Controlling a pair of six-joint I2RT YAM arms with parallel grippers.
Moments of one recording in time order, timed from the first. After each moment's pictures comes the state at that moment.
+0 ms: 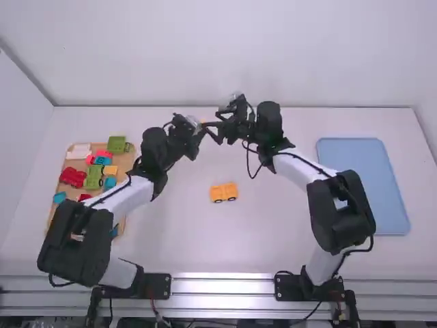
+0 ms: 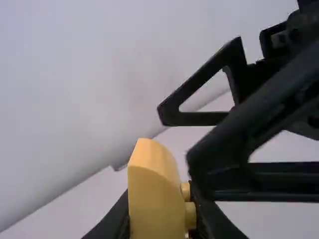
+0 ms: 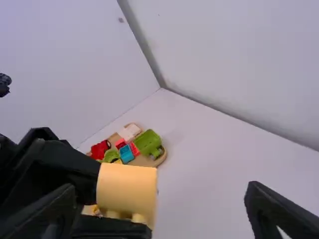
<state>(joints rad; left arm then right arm) -0.23 1.54 0.76 0.63 0.41 0.17 0.38 1.84 1.15 0.51 -0.77 0.29</state>
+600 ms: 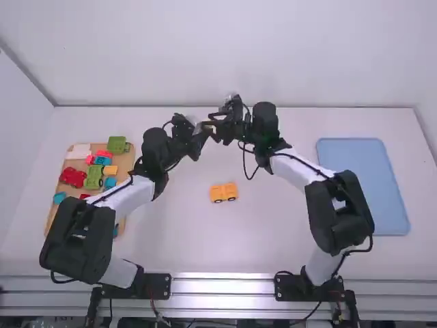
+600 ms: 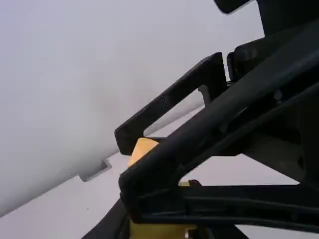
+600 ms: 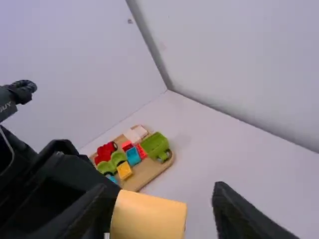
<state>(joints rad) -0.23 1.55 0.76 0.68 0.48 0.07 0.41 1.84 1.15 0.53 -0.77 0.29</state>
